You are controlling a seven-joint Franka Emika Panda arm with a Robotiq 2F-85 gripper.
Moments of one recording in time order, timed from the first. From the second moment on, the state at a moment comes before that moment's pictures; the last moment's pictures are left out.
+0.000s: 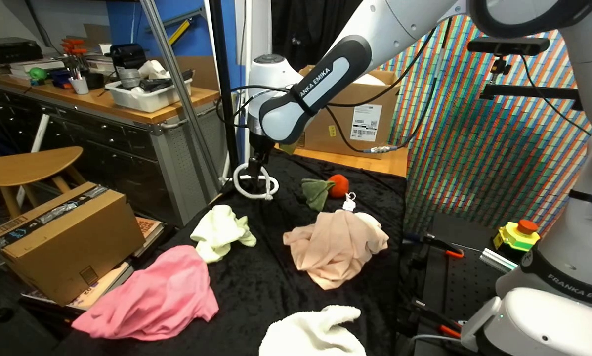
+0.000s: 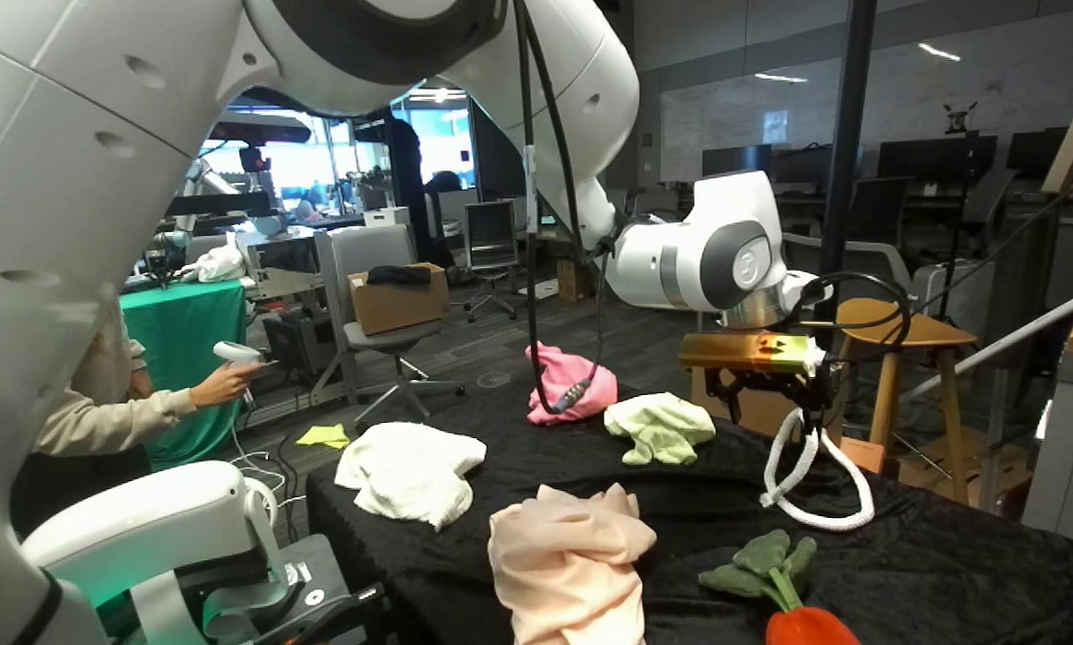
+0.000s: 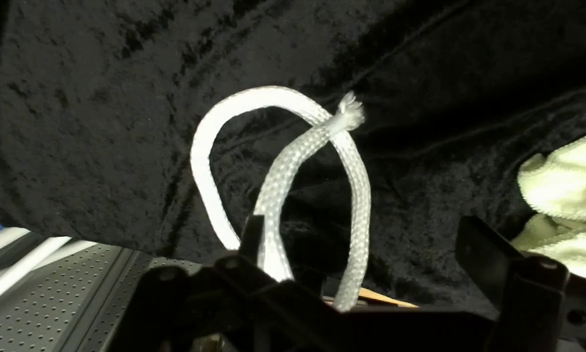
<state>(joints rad) 0.05 0.64 -0.05 -1.71 -0.16 2.57 -0.18</state>
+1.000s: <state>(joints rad) 0.05 0.74 -0.11 -1.60 -0.19 2.62 -0.10</state>
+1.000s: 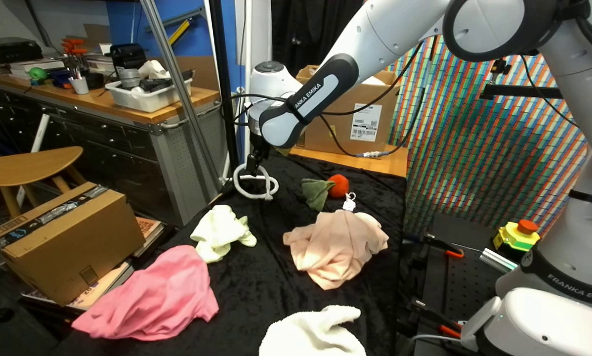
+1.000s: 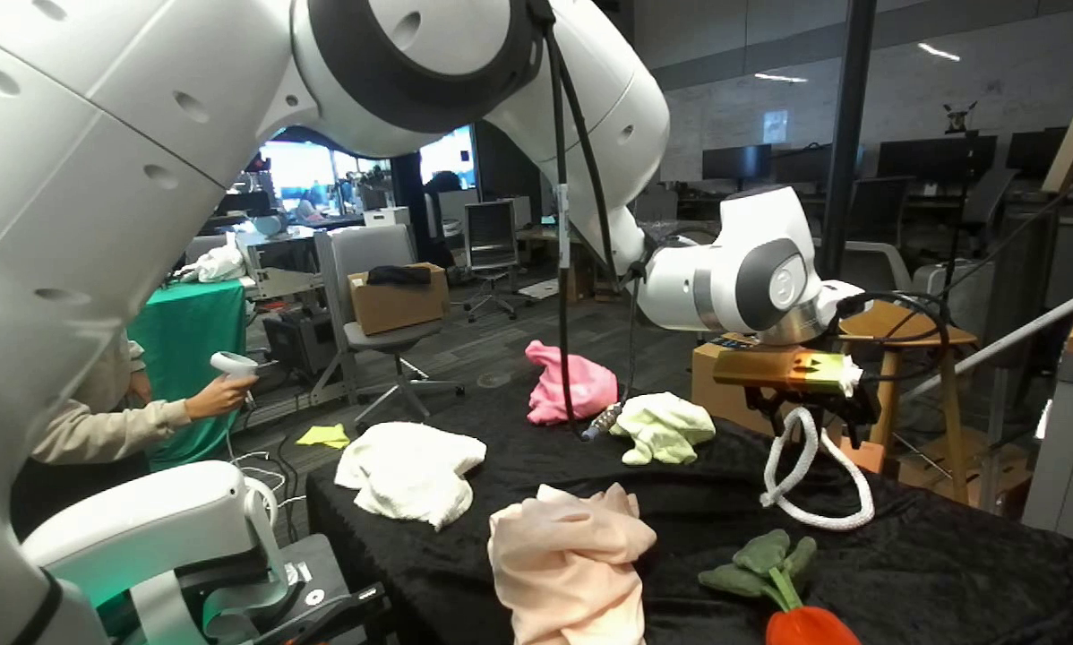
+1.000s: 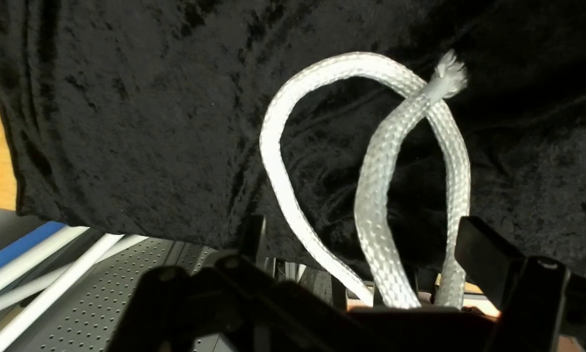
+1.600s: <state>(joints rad) 0.04 0.76 -0.11 -1.58 -0.19 2.62 -0.10</state>
